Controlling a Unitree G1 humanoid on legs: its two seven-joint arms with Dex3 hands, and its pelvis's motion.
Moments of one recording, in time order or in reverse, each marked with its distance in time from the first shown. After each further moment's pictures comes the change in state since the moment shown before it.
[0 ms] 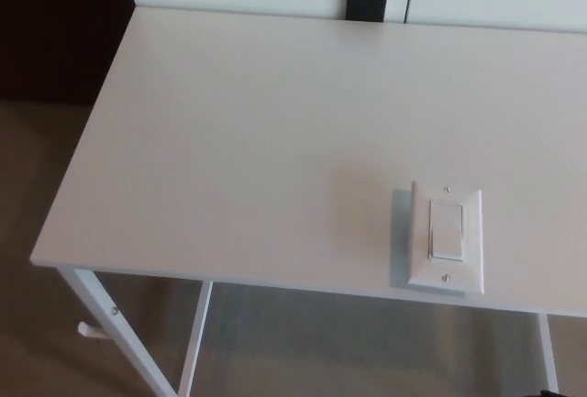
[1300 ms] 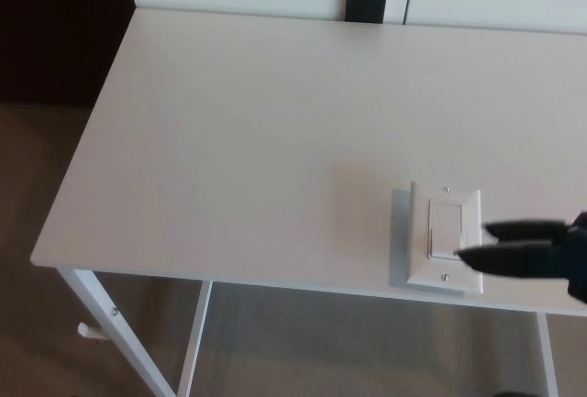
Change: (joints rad) left_arm 0.012 -0.001 -0.026 -0.047 0.015 0.000 0.000; right_arm 0.177 0.001 -0.222 -1.169 0.073 -0.094 -0.002
